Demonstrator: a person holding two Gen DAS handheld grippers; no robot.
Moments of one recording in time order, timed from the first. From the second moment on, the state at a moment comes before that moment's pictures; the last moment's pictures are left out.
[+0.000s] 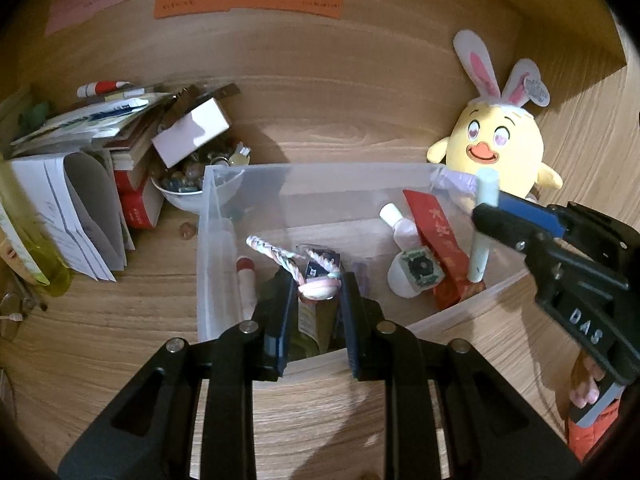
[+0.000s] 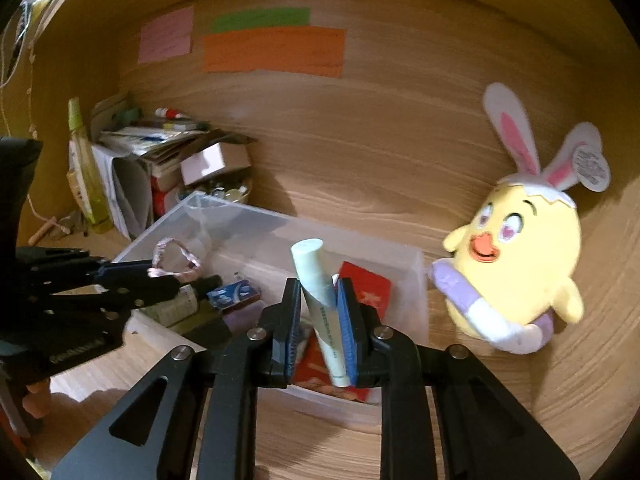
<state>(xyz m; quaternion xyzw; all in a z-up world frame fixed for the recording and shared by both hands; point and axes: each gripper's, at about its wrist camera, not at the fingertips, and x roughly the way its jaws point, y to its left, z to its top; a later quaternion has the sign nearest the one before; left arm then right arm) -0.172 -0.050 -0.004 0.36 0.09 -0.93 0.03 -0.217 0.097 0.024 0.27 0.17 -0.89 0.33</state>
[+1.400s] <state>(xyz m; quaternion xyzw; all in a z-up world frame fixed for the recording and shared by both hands) -0.085 -0.020 0.053 0.28 0.06 -0.96 0.03 -0.171 0.140 0.037 0.27 0.13 -0.87 0.38</state>
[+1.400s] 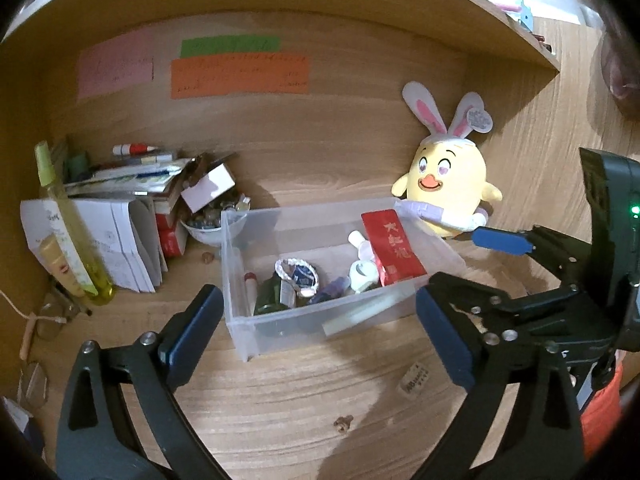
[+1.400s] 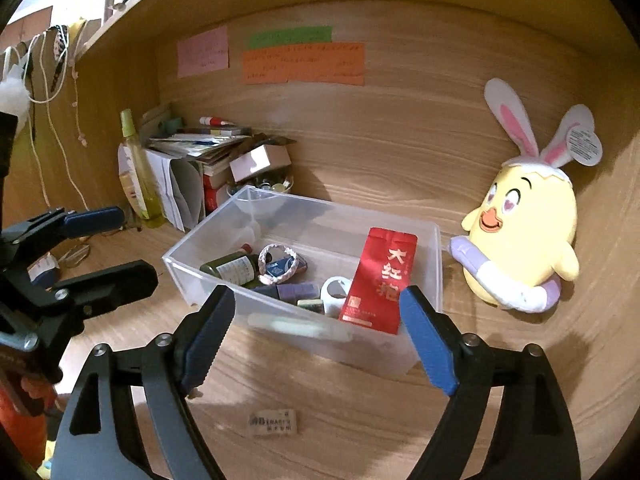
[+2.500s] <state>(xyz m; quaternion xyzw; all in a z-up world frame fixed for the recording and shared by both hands) -0.069 -0.013 -0.041 0.42 0.04 -0.91 0.02 -0.148 0.139 -0.055 0.37 0.18 -0.81 0.40</state>
